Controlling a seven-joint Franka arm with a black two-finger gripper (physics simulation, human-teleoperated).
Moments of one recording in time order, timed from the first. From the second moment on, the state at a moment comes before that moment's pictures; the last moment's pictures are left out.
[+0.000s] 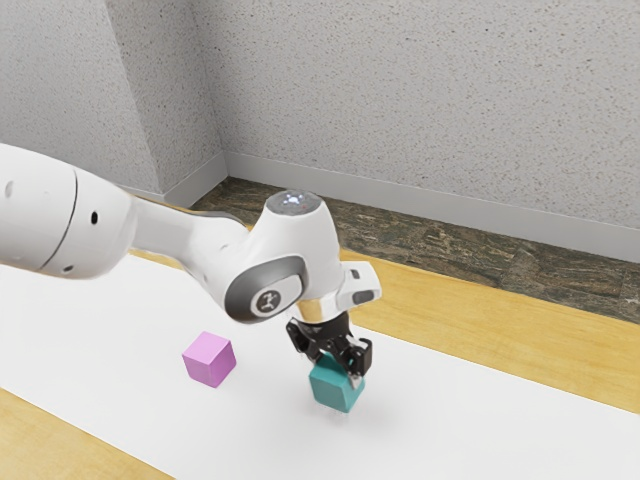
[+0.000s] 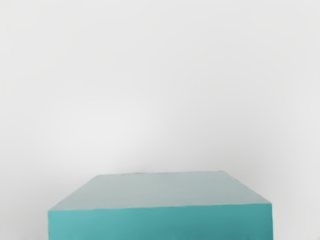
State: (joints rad) arm -0.21 0.20 -0.22 -2.15 0.04 2.43 -0.39
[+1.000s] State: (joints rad) arm -0.15 -0.10 -0.09 -2.20 0.04 2.18 -0.21
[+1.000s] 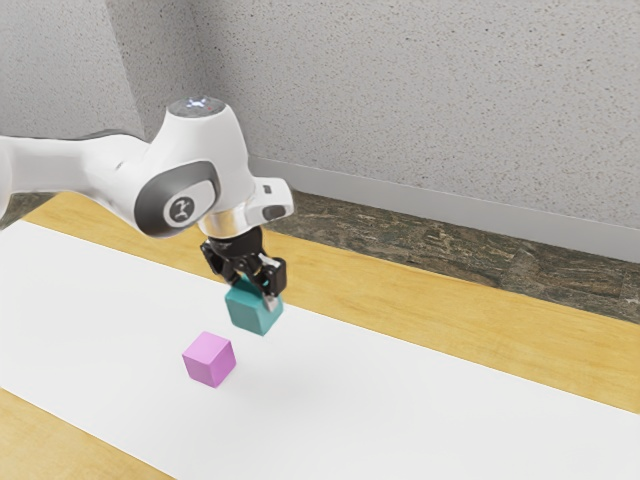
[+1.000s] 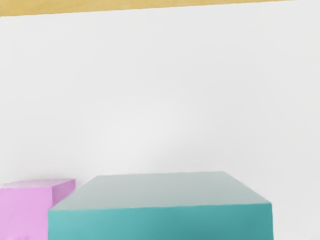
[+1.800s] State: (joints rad) arm -0.15 -0.17 0.07 -2.20 0.07 2.07 0.05
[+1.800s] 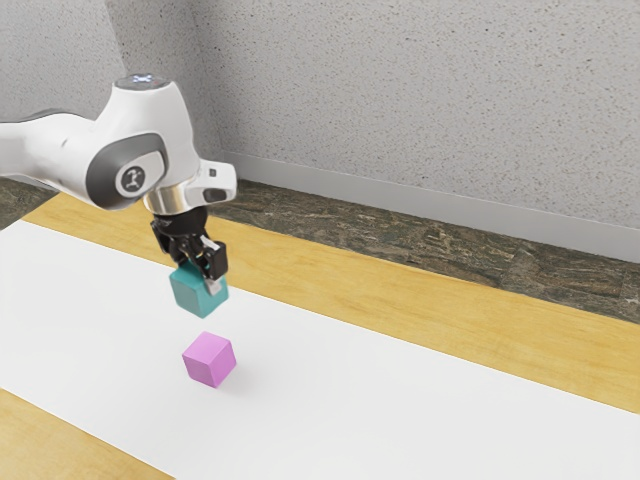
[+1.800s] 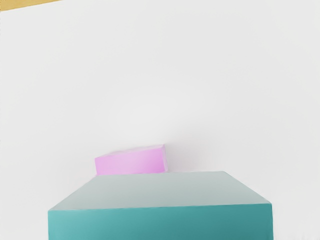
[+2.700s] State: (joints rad) arm -0.15 -0.14 0.13 -2.25 0.07 2.13 0.15
